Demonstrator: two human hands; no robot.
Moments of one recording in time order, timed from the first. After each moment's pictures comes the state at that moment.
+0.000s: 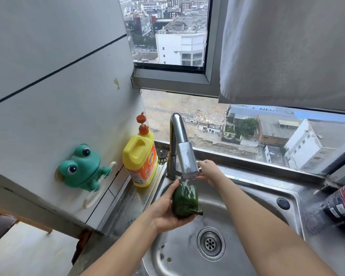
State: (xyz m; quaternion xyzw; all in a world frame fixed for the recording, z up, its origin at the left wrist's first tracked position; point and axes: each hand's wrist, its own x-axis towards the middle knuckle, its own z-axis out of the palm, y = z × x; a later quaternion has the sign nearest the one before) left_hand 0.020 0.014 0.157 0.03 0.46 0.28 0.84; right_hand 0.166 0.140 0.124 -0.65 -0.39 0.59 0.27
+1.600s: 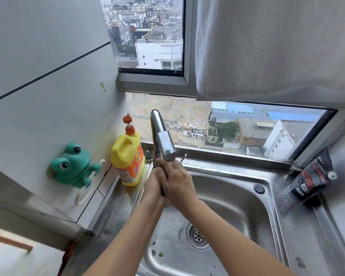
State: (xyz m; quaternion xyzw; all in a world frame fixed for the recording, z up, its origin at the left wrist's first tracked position) left_hand 0.049 0.029 0.177 0.27 0.68 0.54 0.42; right_hand 0.115 0.007 0.191 -0.57 -0.73 0.17 0.33
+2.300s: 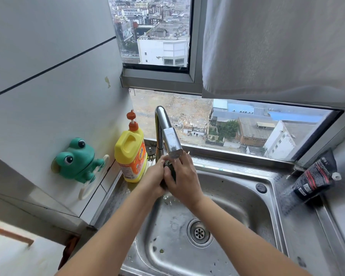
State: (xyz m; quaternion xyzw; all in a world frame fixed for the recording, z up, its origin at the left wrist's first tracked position) left_hand 0.035 0.027 0.217 0.21 0.55 0.45 0.67; right_hand 0.122 0.018 0.178 -0.47 -0.74 0.05 0.49
